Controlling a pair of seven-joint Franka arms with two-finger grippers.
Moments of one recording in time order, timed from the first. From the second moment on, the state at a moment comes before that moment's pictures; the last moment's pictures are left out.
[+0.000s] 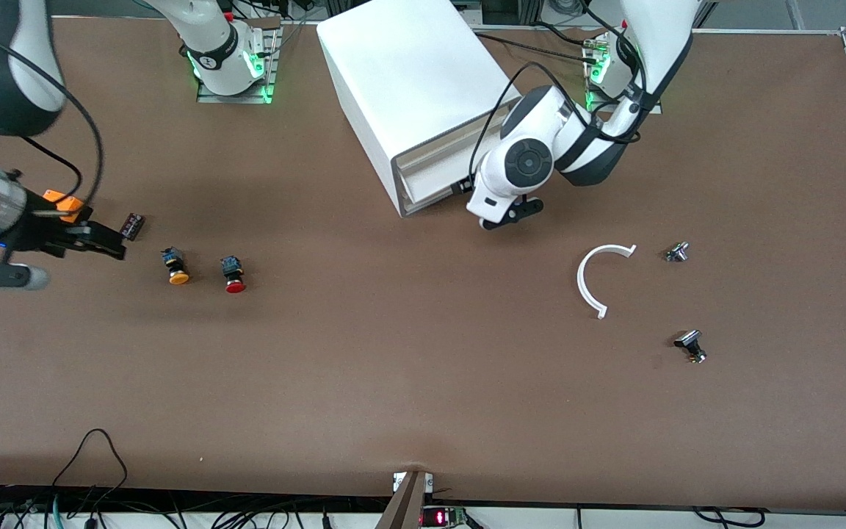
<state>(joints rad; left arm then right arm) -0.23 0.40 -0.50 -1.96 -0.21 2.02 -0.98 0.10 0.24 -0.08 -1.45 0.01 1.68 0.06</state>
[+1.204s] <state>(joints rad) -0.21 0.40 -0.54 -1.99 -0.23 2.01 -0.98 0.09 0.11 -0.13 -1.57 -0.02 1.60 0.03</state>
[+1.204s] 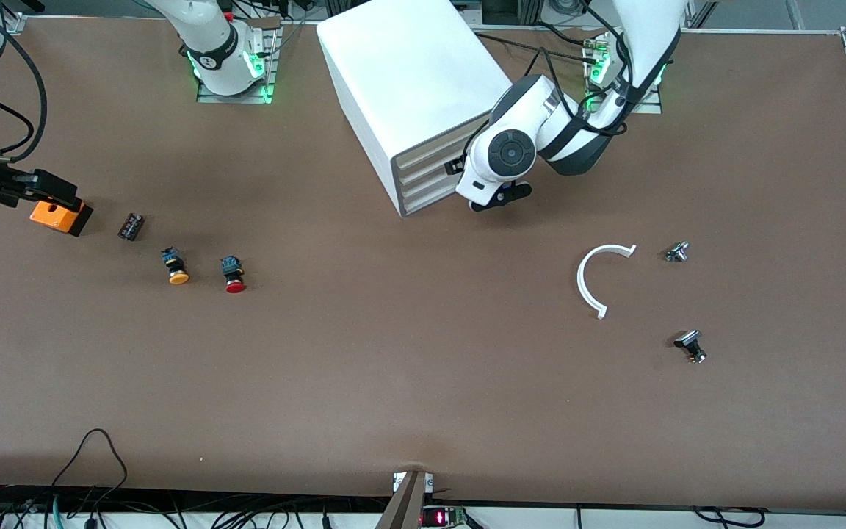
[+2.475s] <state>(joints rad) 0.08 0.25 -0.08 -1.62 -0.23 1.97 -0.05 0.09 0.09 -0.14 -1.59 -0.01 1.65 0.01</state>
